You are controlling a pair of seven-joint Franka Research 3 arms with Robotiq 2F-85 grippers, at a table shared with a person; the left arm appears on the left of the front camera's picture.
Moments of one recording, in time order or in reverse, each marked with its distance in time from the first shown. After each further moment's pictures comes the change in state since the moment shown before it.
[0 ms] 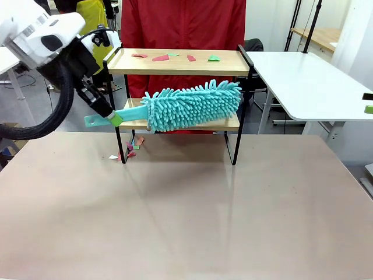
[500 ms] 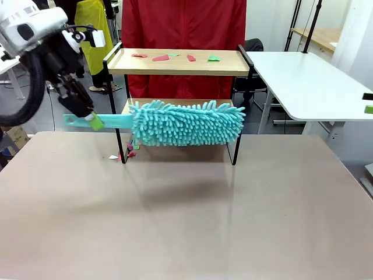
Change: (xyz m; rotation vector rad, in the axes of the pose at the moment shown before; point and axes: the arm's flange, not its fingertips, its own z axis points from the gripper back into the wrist) left arm -0.012 0.017 0.031 -0.125 0.156 -0.137; right arm 0.000 0.000 0.000 0.000 0.000 0.000
